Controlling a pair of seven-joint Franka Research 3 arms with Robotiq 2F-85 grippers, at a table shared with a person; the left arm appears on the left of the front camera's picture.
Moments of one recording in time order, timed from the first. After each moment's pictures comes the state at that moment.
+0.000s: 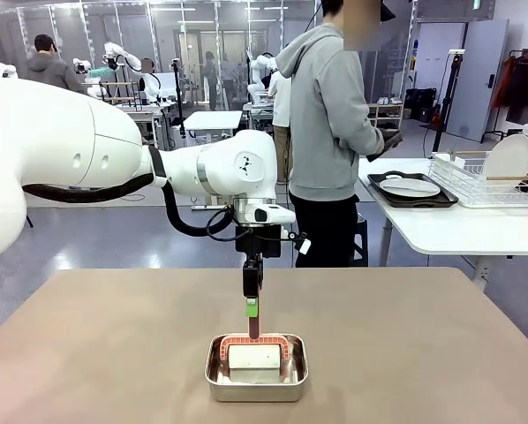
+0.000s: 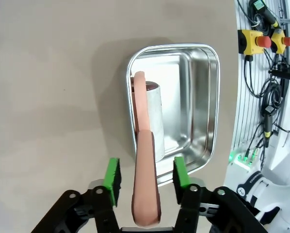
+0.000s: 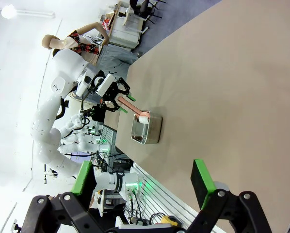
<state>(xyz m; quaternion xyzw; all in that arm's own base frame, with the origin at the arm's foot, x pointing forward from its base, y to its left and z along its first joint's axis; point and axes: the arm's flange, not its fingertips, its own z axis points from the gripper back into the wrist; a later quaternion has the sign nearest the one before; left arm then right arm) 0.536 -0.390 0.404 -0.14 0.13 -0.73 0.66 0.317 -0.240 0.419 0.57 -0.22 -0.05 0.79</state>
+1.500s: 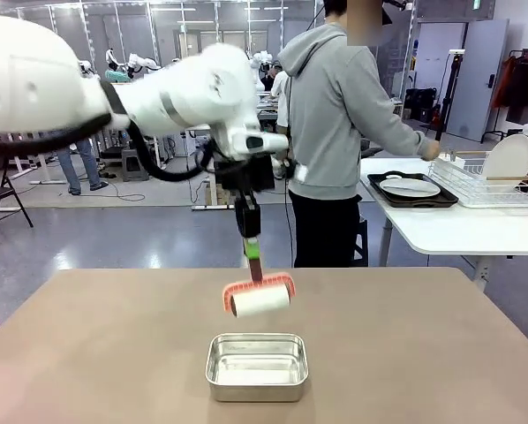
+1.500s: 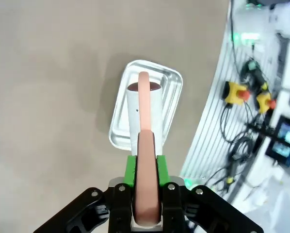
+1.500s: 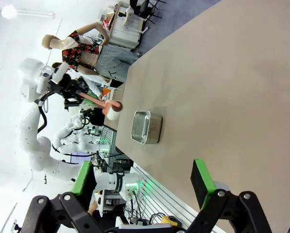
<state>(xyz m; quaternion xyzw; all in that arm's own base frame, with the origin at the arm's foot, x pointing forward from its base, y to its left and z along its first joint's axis) 0.503 -0.346 0.566 -0.14 0.05 -0.57 0.80 0.317 -0.240 0.419 0.57 -0.22 -0.05 0.79</state>
